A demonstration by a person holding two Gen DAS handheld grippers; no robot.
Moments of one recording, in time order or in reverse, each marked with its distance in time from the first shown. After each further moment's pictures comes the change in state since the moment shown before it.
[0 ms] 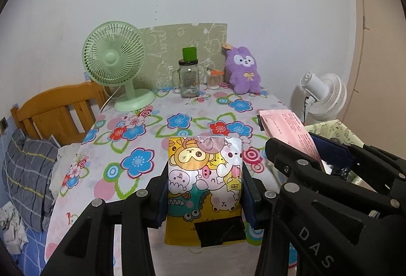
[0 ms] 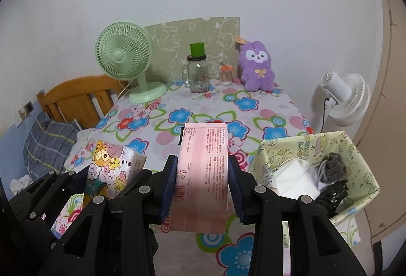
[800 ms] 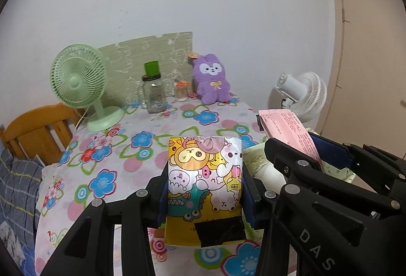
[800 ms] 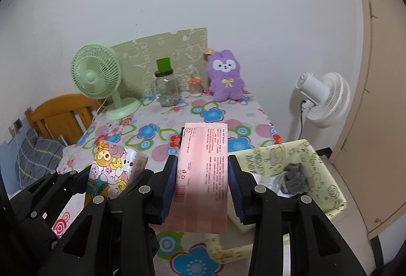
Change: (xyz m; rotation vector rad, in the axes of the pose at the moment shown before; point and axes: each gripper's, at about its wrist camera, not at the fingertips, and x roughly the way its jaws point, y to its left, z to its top) left arm 0.012 -0.076 0.025 0.079 -0.030 -0.075; right arm -0.016 -0.077 0.011 0.065 -0.049 -0.070
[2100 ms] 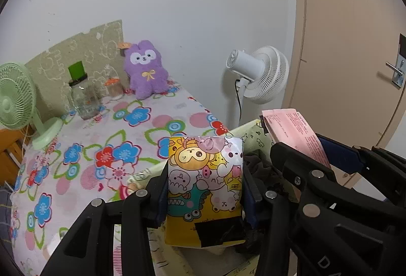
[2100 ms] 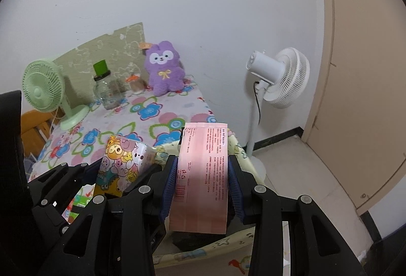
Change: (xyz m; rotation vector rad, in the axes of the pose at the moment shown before) left arm 0.079 -0.104 0.016 0.130 0.096 -0.195; right arm 0.026 -0.118 -0.006 0.135 0.053 -0.165
